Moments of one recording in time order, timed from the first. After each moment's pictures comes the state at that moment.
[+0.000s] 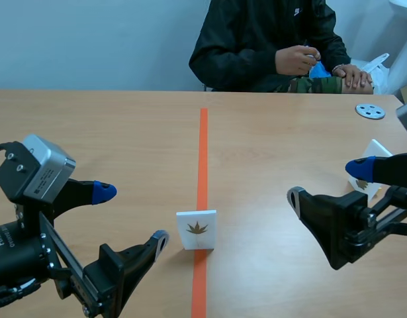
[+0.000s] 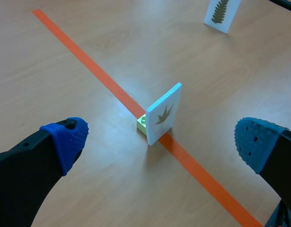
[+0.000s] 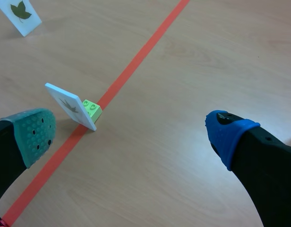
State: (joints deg) left arm 31.2 -25.8 6.0 107.9 -15.0 -29.2 1.7; right arm -35.2 24.8 11.9 113.9 27.8 32.5 -13.7
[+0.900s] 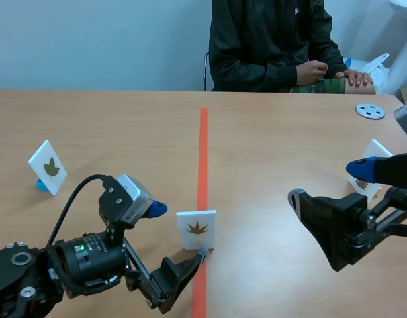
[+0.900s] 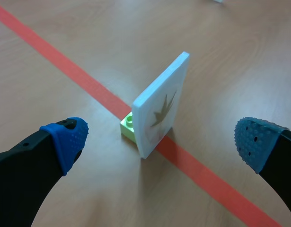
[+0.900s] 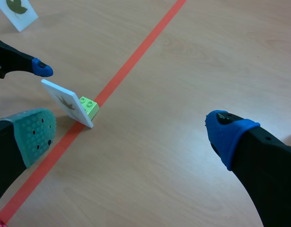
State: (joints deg) left arm 8.6 -20.2 24.1 75.0 -3.7 -29.8 -14.7; right arm -35.2 24.8 11.9 113.9 26.7 32.4 -13.7
